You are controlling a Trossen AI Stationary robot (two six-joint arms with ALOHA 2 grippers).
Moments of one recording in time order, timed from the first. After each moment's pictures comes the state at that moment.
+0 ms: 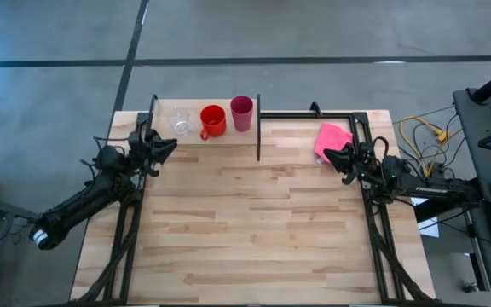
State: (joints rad) left arm 0.76 0.22 0.04 0.47 0.44 -0.54; right arm -0.15 0.12 0.01 0.36 0.24 0.55
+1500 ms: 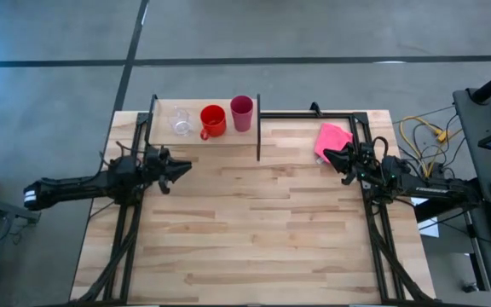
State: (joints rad) left arm 0.20 0.27 0.04 0.23 -0.04 -0.50; right arm -0.15 0.12 0.01 0.35 0.24 0.52
